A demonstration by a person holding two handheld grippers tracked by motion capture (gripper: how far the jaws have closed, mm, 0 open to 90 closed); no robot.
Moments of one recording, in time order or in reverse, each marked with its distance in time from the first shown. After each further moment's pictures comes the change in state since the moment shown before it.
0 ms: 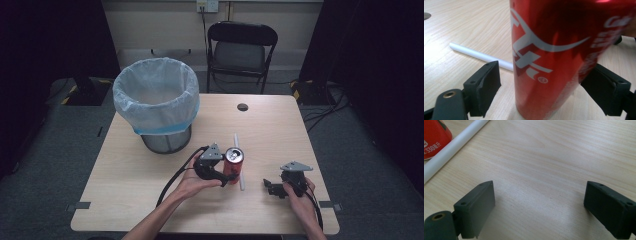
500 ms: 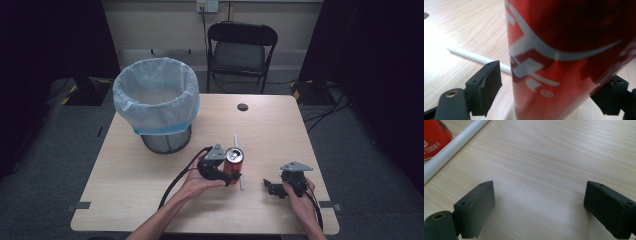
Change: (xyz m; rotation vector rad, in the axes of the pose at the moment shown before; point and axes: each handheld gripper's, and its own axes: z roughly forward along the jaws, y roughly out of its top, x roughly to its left) left arm -0.002 -0.002 0.012 0.010 0.017 0.009; right arm 0.000 0.000 0.000 -0.001 0.000 -0.002
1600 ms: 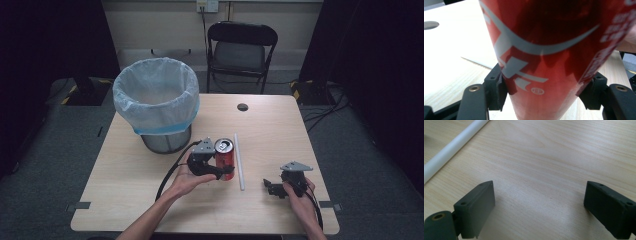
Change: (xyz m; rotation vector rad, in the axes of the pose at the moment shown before) left arm 0.007 0.016 -0.043 -0.055 -0.043 -0.042; right arm 0.000 0.000 0.000 0.001 0.000 0.002
